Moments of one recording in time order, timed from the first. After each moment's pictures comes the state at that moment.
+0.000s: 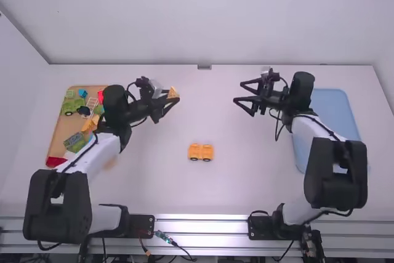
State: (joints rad) left arm -0.05 1.40 0.68 0.55 0.93 0.10; right arm -0.05 1.70 0.91 0.42 -1.37 0.00
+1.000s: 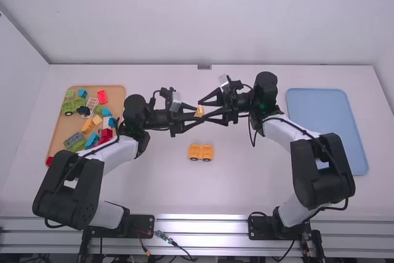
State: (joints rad) left arm -0.23 1.52 0.63 0.90 1.17 -0.21; right arm 0.26 1.72 0.92 0.79 -1.55 0.23
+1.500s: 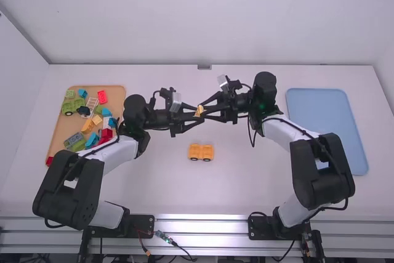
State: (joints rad) left arm -0.23 1.52 0.63 0.91 1.17 -0.19; right arm 0.27 1.72 0.92 0.78 -1.55 0.25
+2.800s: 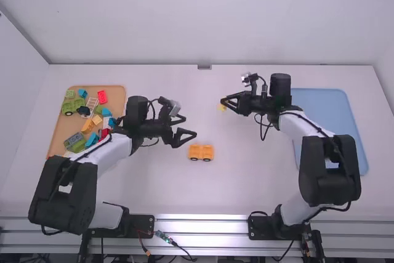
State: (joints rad) left arm -0.15 1.47 0.68 0.09 0.96 0.15; right arm 0.08 1.72 0.97 0.06 -1.10 0.08
